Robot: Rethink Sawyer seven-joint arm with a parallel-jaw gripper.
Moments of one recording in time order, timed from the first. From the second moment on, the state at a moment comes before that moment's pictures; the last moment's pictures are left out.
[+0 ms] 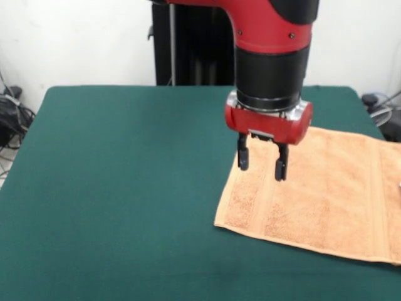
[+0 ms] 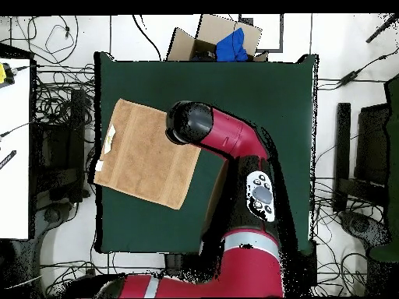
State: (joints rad) arm -0.14 -0.53 -0.06 1.47 0.27 0.56 1.86
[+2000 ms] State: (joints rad) arm -0.14 -0.57 -0.06 1.47 0.27 0.57 1.86
